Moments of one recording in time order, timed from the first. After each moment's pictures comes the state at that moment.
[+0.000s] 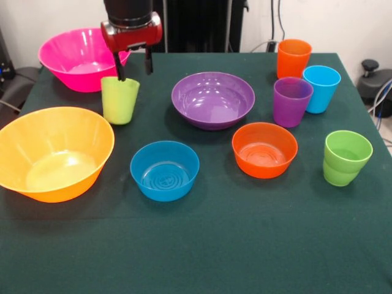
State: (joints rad) arm -1.00 -0.68 0.77 1.92 -0.90 0.75 1.65
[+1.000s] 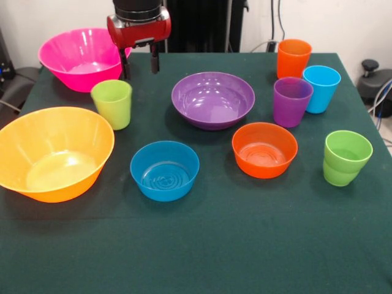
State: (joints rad) arm -0.97 -0.71 0.80 1.92 -0.91 0.75 1.65
